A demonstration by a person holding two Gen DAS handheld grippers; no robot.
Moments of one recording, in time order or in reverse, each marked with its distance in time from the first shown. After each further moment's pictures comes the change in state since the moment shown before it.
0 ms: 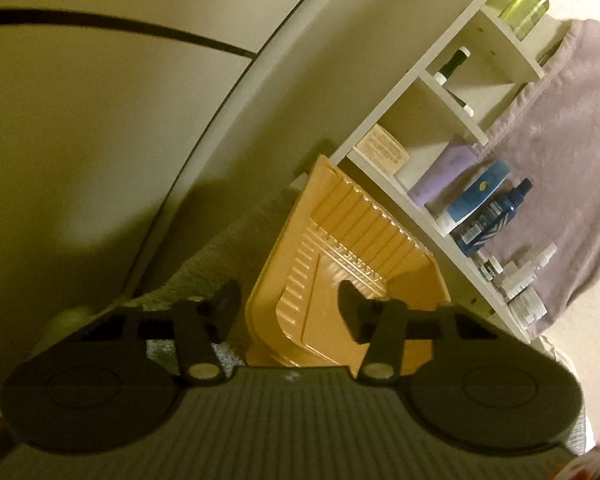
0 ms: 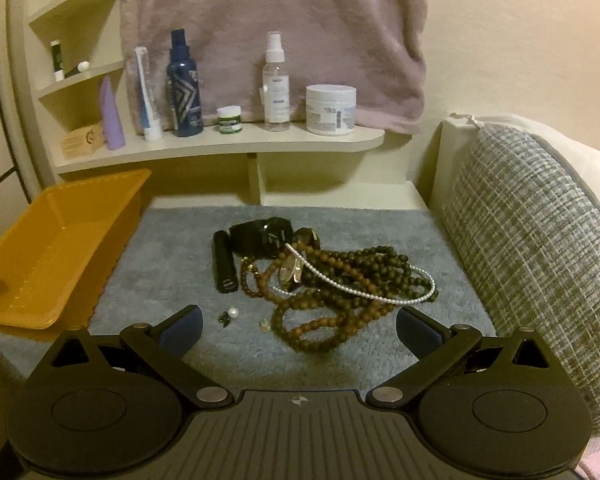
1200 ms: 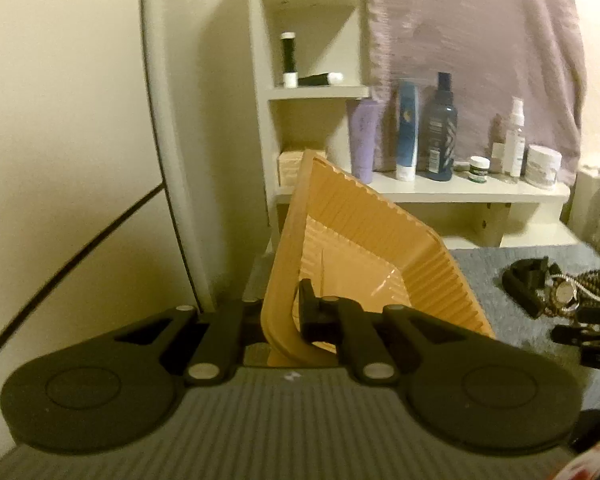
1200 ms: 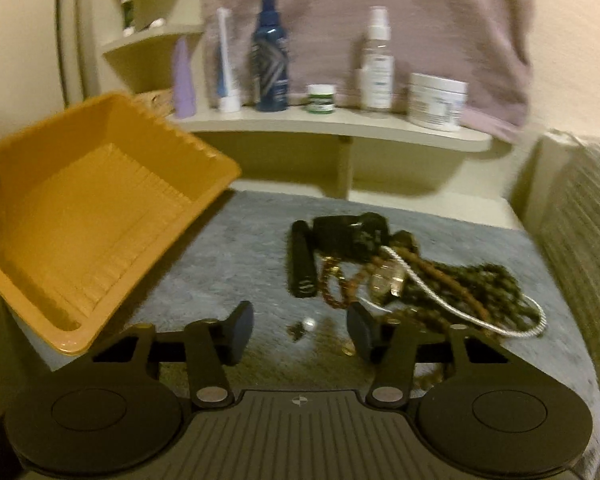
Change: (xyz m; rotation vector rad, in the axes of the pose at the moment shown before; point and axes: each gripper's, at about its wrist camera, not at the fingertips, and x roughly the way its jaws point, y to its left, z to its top) left arm -0.031 -0.121 -0.002 0.751 -0.070 0.177; right arm 0.062 0.034 -0.017 -0.157 -0.033 0.195
